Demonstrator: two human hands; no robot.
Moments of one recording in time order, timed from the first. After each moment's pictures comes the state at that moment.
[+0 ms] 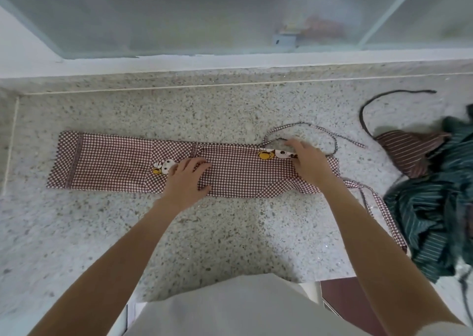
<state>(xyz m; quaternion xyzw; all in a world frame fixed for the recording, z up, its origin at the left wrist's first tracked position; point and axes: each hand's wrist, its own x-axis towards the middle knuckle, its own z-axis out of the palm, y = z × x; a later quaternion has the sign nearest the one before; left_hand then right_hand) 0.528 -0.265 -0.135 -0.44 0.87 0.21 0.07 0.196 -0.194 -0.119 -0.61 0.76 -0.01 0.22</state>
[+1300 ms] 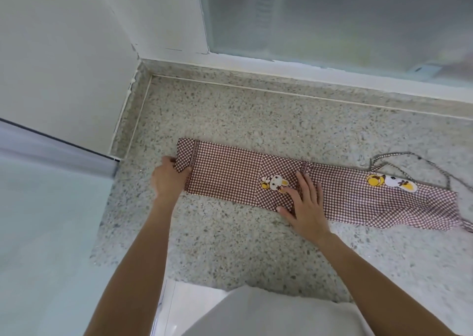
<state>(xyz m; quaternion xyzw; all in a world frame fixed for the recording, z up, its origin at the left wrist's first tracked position) 0.767 -0.311 -0.126 -0.82 0.51 0.25 -0.04 0.441 -0.182 -0.164 -0.72 0.68 -0.05 0.15</state>
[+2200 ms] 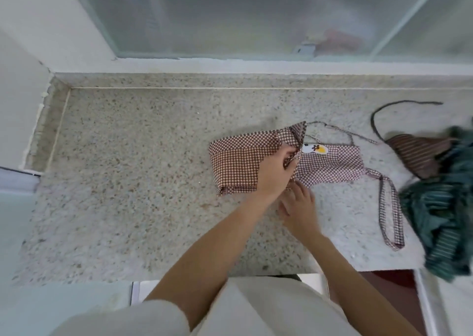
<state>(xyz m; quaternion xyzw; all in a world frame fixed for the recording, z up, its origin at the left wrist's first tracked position) 0.398 -0.196 -0.068 -0.47 0.73 0.44 -0.23 0.326 -0.082 -0.120 -0.60 0.79 -0.05 0.13</state>
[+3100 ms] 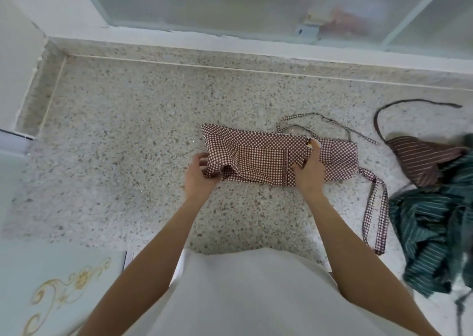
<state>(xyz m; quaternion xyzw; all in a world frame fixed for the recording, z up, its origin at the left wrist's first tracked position) 0.497 -0.174 -0.125 -0.69 0.52 0.45 -0.24 0.241 -0.143 -0.115 -0.39 0.85 -0.22 0.28</state>
